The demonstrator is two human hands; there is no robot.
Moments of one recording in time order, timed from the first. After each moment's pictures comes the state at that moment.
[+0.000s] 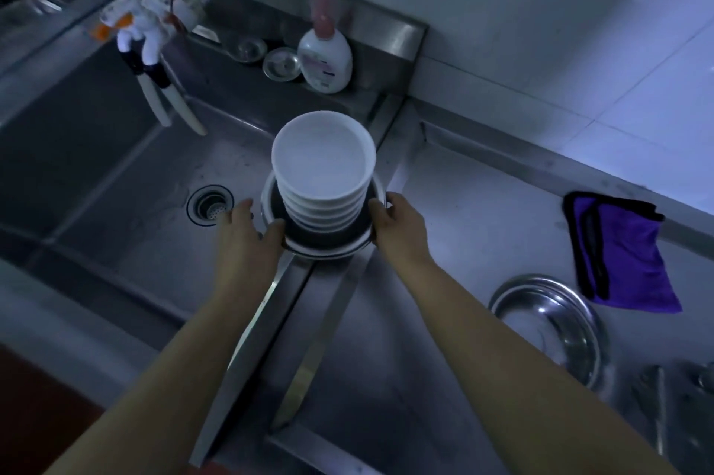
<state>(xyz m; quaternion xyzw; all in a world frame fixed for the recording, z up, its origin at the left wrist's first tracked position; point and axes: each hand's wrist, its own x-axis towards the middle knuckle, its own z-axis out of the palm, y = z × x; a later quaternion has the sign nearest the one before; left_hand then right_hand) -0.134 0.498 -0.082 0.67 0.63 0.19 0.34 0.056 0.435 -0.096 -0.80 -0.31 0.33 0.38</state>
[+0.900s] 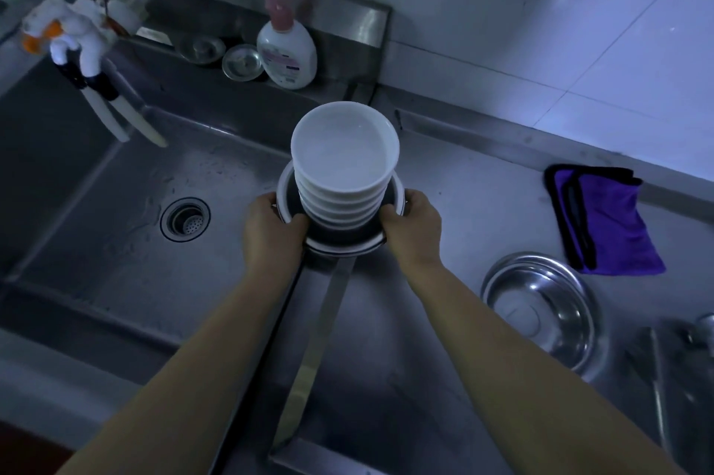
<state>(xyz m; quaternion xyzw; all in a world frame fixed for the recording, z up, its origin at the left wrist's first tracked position) -0.078 0.508 -0.102 0.62 0.59 0.26 0.44 0.074 0.418 -0.104 -0.83 -0.19 0.25 0.46</state>
